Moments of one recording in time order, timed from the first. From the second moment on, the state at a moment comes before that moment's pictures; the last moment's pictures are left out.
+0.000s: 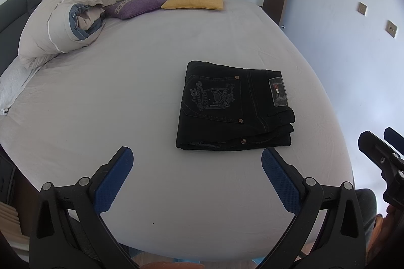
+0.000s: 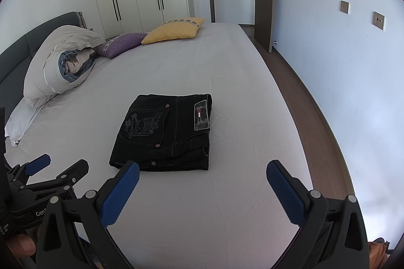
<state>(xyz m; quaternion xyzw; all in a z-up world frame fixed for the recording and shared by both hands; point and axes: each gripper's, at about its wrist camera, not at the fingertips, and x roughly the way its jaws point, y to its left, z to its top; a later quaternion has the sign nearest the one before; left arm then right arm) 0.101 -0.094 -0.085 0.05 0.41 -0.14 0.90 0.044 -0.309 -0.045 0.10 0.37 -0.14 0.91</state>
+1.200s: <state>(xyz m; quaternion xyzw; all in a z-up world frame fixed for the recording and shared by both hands) 0.106 -0.090 -0.091 0.05 0.42 -0.14 0.89 0.045 -0.313 -0.052 0.10 0.38 -0.14 0.91</state>
